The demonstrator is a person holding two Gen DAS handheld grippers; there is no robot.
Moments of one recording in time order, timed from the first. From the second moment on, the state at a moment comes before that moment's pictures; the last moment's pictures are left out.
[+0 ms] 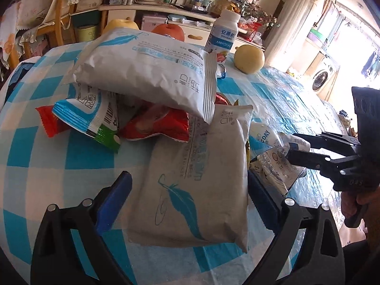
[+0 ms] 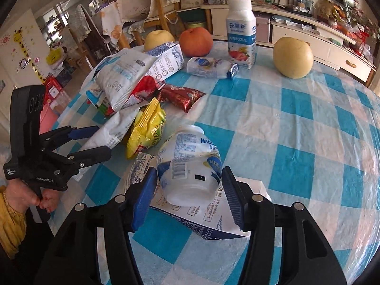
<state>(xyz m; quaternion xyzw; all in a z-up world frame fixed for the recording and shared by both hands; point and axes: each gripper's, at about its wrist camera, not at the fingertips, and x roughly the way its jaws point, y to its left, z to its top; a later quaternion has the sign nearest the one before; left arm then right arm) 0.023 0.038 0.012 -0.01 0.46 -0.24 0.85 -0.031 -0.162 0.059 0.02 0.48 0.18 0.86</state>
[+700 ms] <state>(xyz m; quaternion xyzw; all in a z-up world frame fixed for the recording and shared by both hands) -0.006 0.054 0.012 -0.02 0.45 -0.20 0.87 -0.027 -0.143 0.076 0.03 0.48 0.14 0.86</state>
